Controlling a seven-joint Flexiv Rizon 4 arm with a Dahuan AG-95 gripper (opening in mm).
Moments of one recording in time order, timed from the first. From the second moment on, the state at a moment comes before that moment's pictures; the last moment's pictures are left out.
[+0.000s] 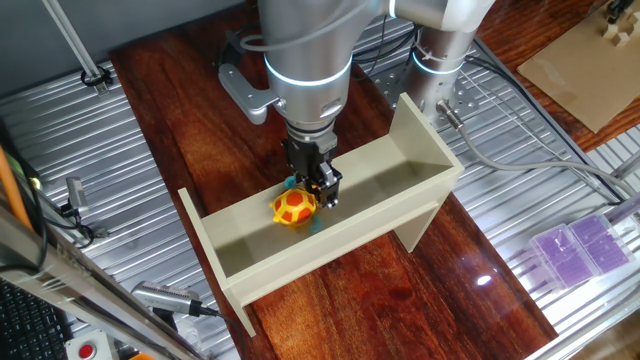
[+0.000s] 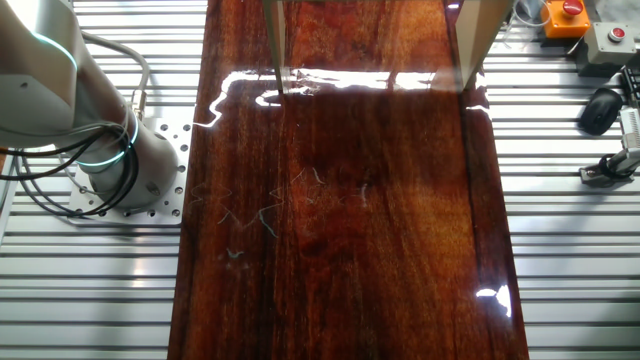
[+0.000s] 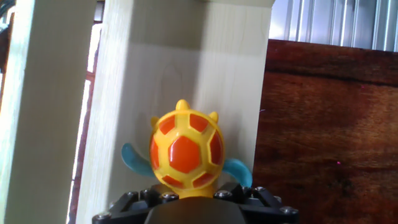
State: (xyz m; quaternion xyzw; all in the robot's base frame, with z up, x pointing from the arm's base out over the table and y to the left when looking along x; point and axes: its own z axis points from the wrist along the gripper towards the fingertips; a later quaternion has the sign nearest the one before) arm 0.471 0.239 0.277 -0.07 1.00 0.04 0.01
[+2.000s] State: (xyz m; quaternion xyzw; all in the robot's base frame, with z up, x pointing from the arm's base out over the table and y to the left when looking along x) arm 0.464 0.177 0.318 -0.16 0.99 0.04 -0.01
